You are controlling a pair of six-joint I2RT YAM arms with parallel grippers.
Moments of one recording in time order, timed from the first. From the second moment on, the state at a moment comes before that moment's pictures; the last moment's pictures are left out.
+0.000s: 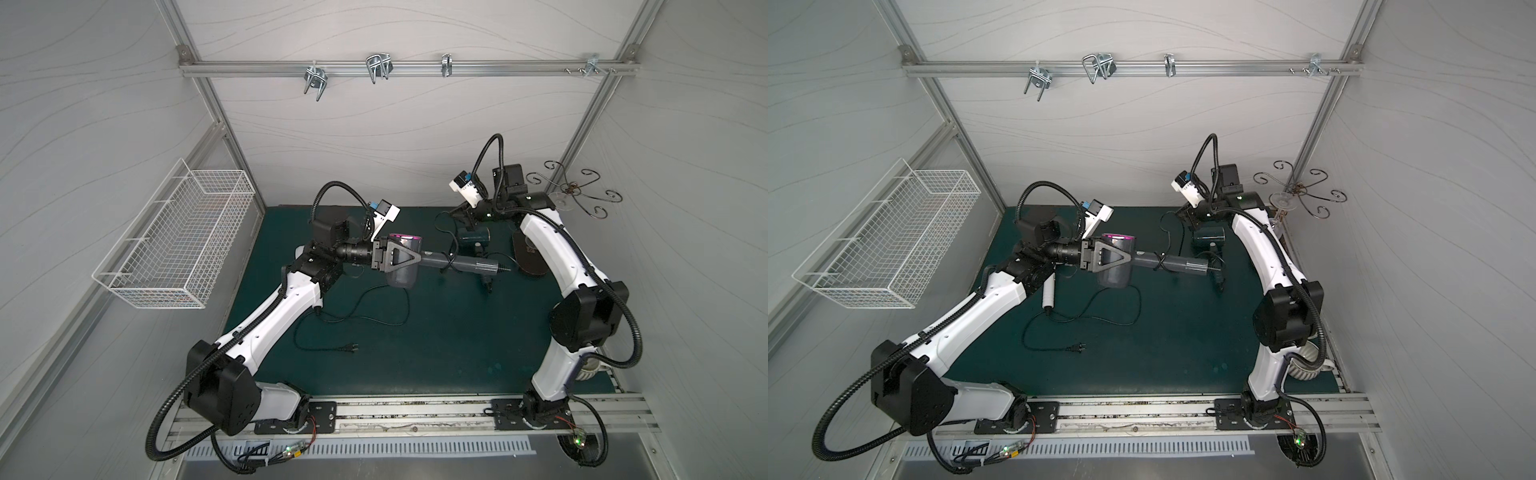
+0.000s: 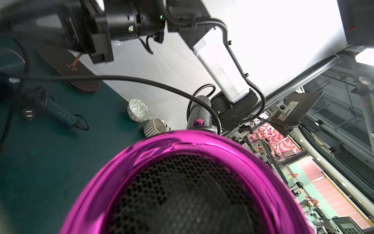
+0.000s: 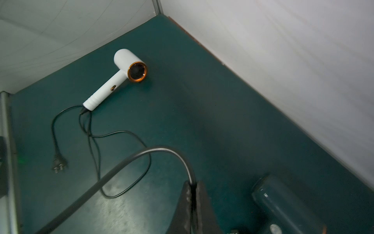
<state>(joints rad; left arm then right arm) -0.42 1.37 1.18 0.09 1.20 -0.72 0.26 1.80 1.83 -0.81 -0.63 -0.42</state>
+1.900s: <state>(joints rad) -0.08 1.57 1.26 -0.11 0.77 -0.51 0.76 1.44 1.87 -1.05 -0.44 -0.31</state>
